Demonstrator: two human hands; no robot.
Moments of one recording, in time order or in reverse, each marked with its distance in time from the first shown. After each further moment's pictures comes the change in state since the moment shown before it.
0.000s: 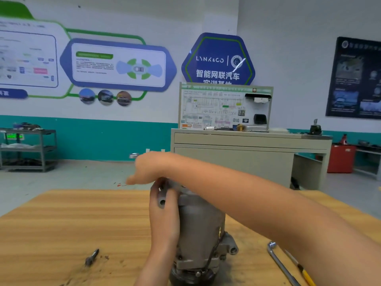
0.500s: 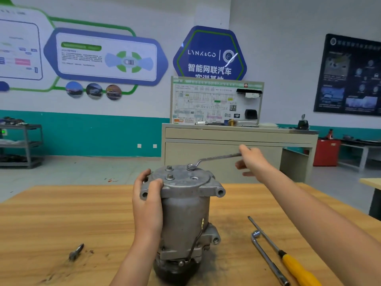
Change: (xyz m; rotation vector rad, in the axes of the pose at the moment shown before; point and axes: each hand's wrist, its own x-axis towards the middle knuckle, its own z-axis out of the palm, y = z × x) left_hand 0.002 -0.006 0.002 -0.029 0.014 -0.051; right_hand -0.088 0.201 0.076 1.205 0.590 0.821
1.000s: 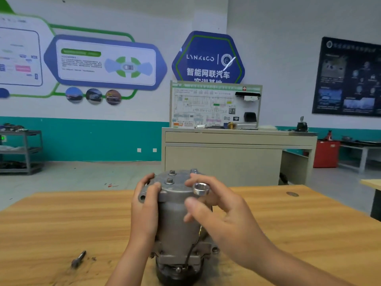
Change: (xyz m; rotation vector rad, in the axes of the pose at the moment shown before) left_hand 0.008 0.007 -0.009 0.031 -0.090 0.005; right_hand -0.181 -0.006 0.037 0.056 -0.295 -0.784
